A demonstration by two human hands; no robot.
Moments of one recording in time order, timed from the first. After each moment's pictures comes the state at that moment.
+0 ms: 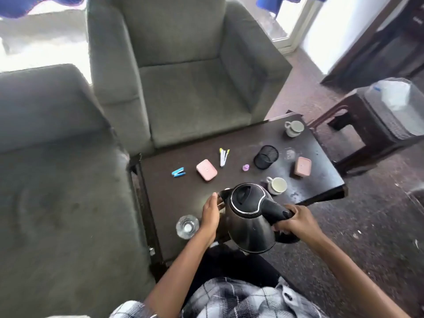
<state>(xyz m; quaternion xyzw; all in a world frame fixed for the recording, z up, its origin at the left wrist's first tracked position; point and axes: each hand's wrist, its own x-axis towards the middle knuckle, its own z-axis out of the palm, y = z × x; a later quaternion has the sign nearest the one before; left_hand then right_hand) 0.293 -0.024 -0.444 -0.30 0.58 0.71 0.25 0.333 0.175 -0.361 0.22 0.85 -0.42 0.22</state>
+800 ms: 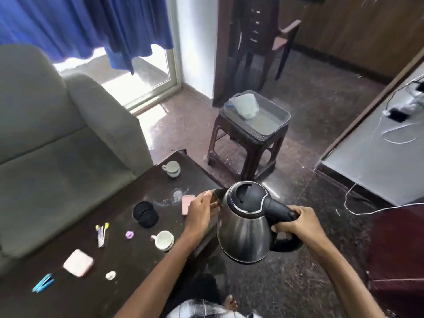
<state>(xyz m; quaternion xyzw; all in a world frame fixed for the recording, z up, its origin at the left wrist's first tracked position) 0.251 0.403 -0.339 0.00 0.67 0.67 0.31 0.395 0.571 -0.286 0.37 0.75 -0.55 -0.02</state>
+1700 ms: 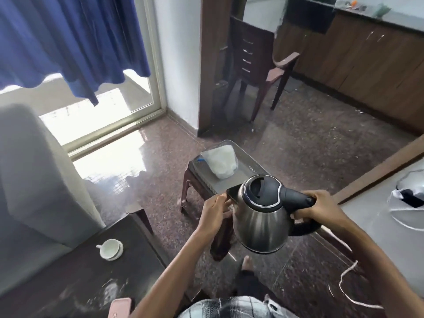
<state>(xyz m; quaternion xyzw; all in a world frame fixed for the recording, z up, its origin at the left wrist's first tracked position) 0.038 0.756 -0.312 0.04 0.62 0.70 0.35 0.148 0.961 -0.256 0.31 0.84 -0.45 0.02</state>
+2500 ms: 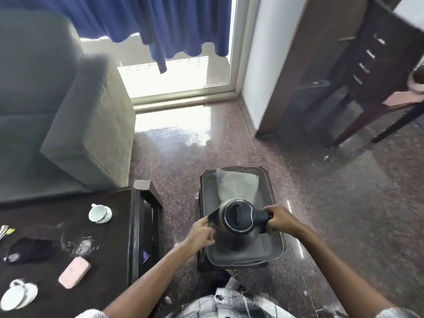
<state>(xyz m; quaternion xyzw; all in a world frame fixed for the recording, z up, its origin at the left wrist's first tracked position) -0.060 0.900 -0.404 -0.25 0.62 0.67 0.33 -0.127 1.140 -0.400 0.04 0.87 -0.35 0.35</state>
